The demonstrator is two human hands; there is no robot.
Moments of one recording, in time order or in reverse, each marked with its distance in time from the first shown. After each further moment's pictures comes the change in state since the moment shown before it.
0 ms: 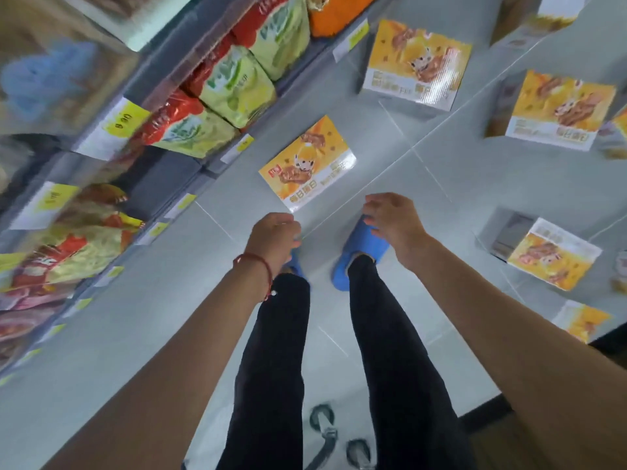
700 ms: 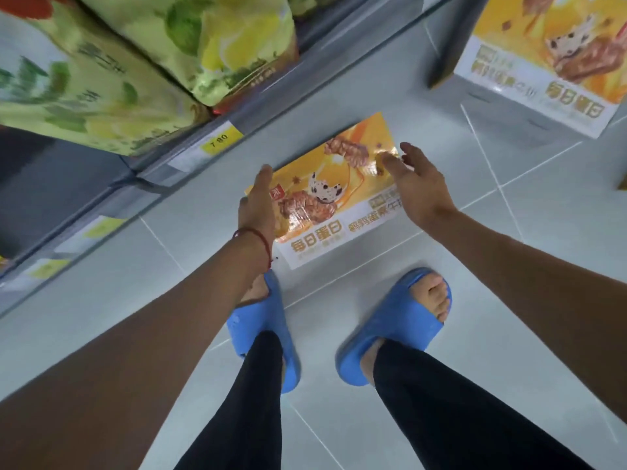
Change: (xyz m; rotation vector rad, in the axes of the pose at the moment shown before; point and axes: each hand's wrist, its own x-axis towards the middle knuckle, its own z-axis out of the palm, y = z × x) left_hand 0.329 -0.015 0.021 -0.532 0.251 -0.051; right_hand 0.297 0.006 0.073 -0.318 0.009 -0.256
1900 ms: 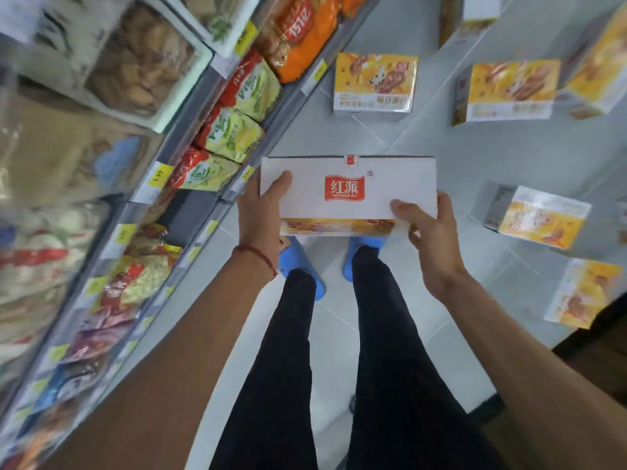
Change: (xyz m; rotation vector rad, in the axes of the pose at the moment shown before) left_hand -0.449 0.080 -0.068 0.241 -0.314 0.443; right_hand -0.449 -0.072 -0.187 0.848 0.186 0.041
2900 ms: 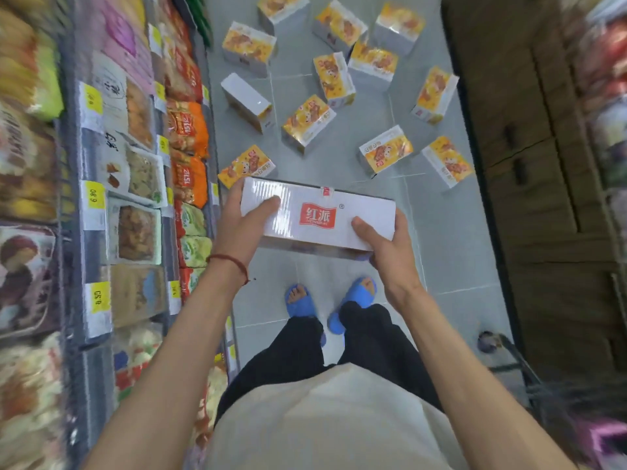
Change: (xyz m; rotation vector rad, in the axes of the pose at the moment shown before) left_hand -0.232 0.110 -0.053 0.642 -0.740 0.444; right_hand -0.336 0.039 0.041 0.565 0.624 -0.236
